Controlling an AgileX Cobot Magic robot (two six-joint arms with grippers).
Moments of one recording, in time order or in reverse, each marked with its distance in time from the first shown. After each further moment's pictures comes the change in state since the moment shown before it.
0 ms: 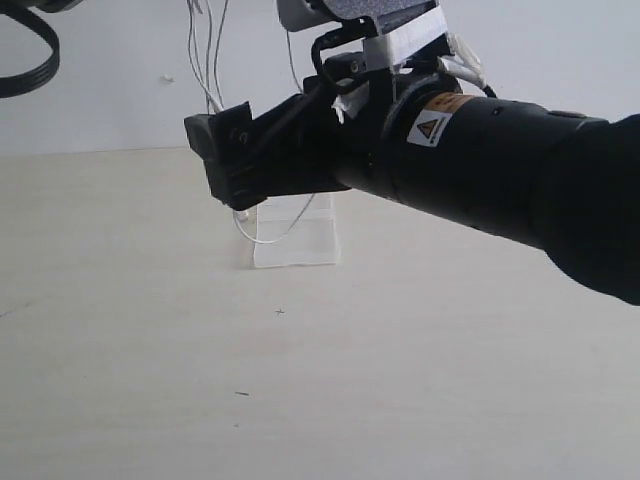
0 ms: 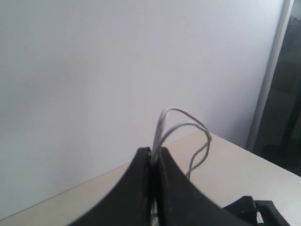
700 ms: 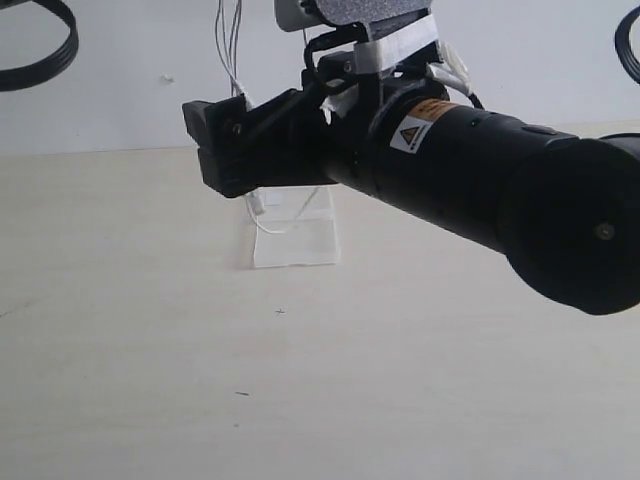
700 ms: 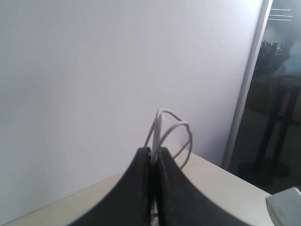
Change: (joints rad) left arm -0.034 0.017 0.000 -0.004 -0.094 -0.052; right arm 0.000 0.052 0.000 -0.002 -0.113 0.030
